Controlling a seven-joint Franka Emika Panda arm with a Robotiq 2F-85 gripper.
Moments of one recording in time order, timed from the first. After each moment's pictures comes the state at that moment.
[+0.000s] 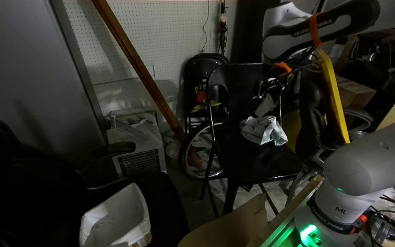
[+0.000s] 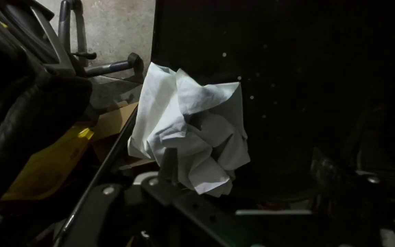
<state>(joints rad) -0.19 -0.47 -0.07 -2.47 -0.30 2.01 0.18</state>
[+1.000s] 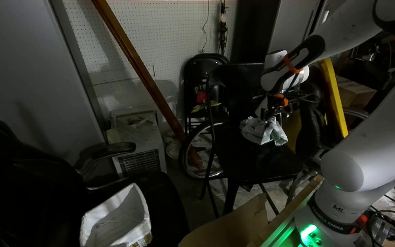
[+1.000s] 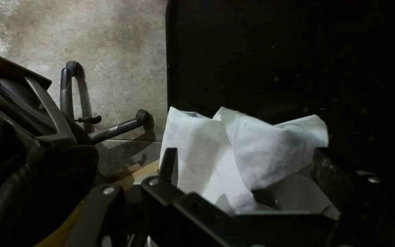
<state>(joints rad) -0.30 -0.07 -0.19 -2.48 -0.33 2.26 0.22</state>
